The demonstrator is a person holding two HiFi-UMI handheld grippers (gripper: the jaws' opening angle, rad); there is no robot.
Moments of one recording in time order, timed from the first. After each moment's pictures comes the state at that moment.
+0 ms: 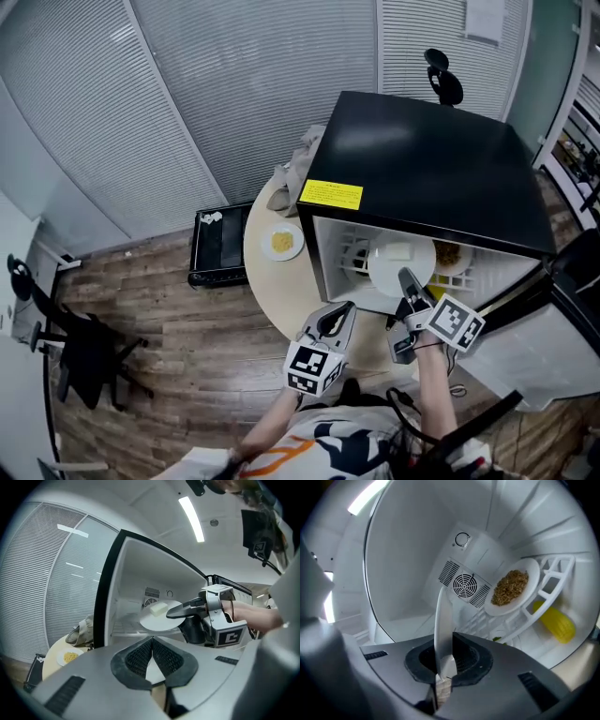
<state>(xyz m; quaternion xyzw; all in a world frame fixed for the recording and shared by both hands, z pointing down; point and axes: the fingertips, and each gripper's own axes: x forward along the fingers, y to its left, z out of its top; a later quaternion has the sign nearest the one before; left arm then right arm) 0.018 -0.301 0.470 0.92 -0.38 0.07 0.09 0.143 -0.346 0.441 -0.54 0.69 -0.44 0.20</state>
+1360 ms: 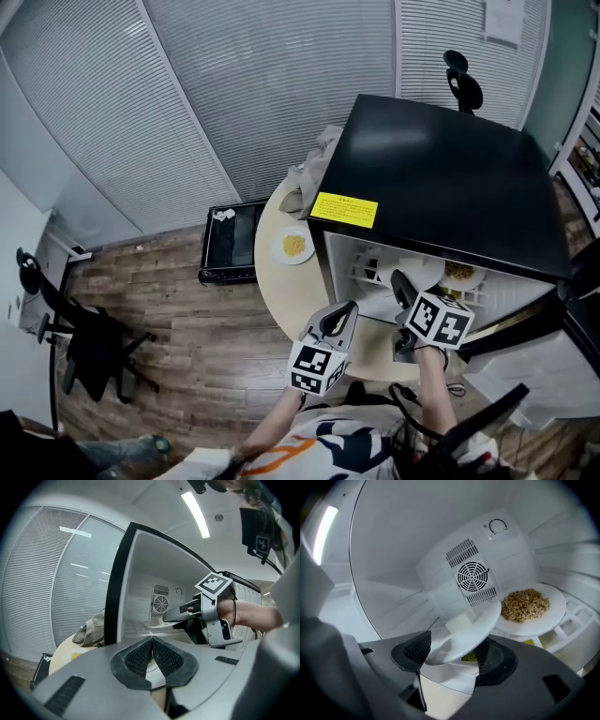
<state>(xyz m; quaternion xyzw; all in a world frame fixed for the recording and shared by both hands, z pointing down) 0.004 -0.330 0.477 0.90 -0.41 0.09 0.09 0.128 -0.386 0.477 -0.60 0.72 -0.34 -0.01</state>
